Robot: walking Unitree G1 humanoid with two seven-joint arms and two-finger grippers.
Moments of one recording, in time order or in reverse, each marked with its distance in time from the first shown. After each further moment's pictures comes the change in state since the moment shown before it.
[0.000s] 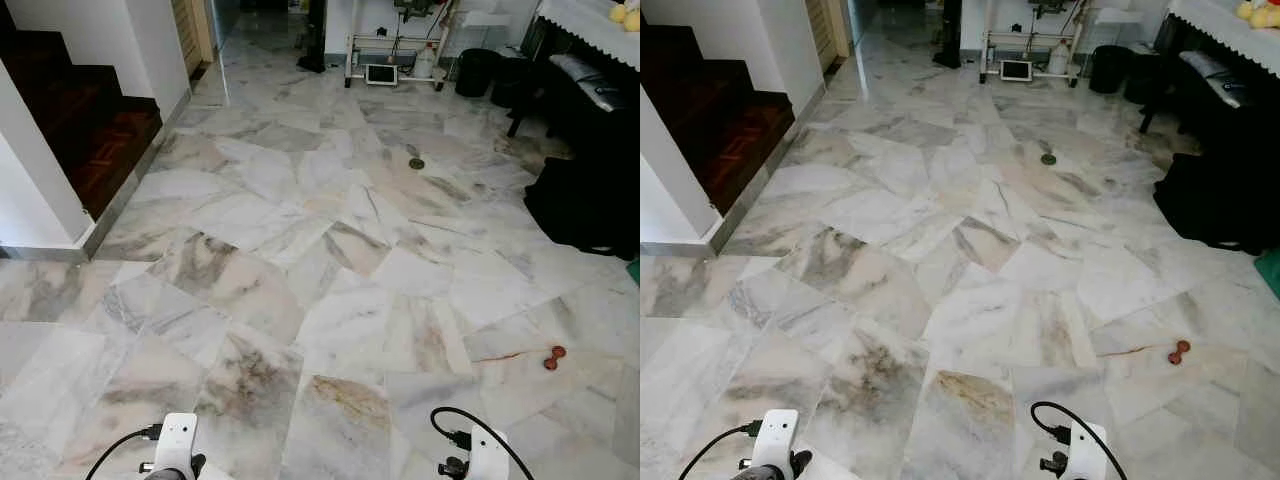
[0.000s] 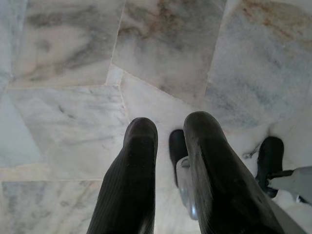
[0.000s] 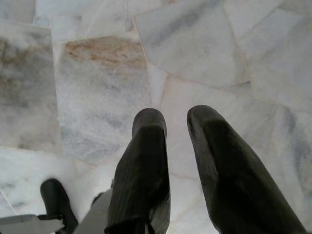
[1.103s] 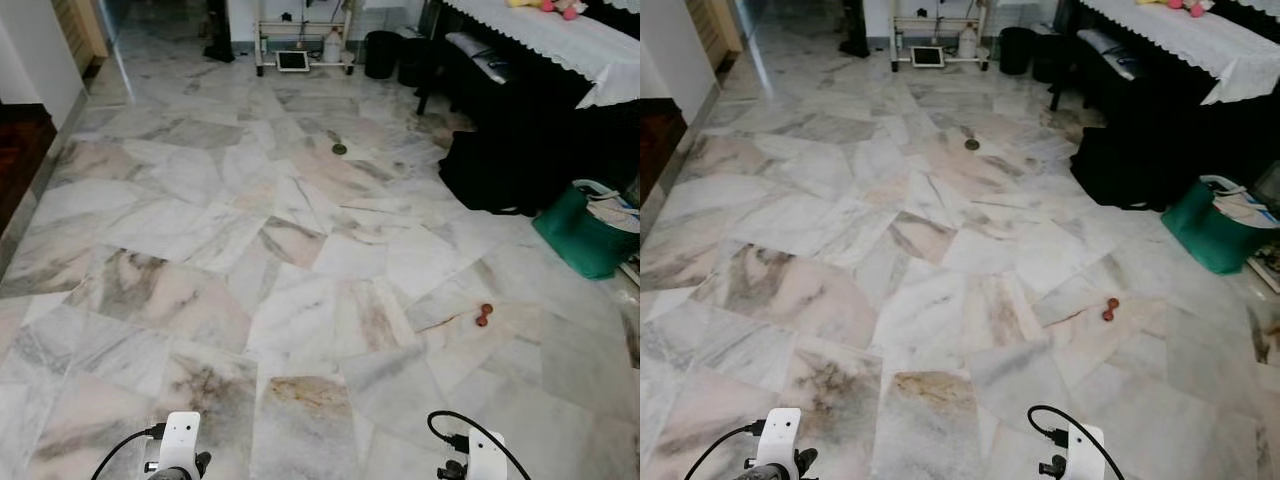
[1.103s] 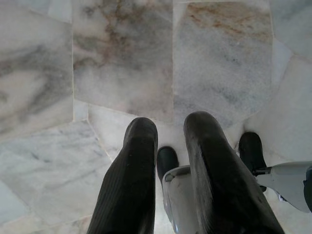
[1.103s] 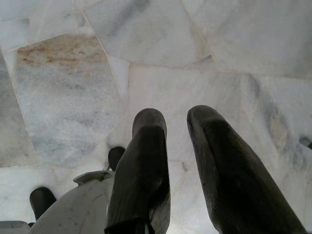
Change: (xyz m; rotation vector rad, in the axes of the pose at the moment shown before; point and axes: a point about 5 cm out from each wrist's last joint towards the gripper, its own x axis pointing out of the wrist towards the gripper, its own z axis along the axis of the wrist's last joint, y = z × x) left arm 0.001 -0.007 0.003 -0.008 -0.010 -0.025; right arm -0.001 -0.001 -0.005 -0.052 0.021 -0.002
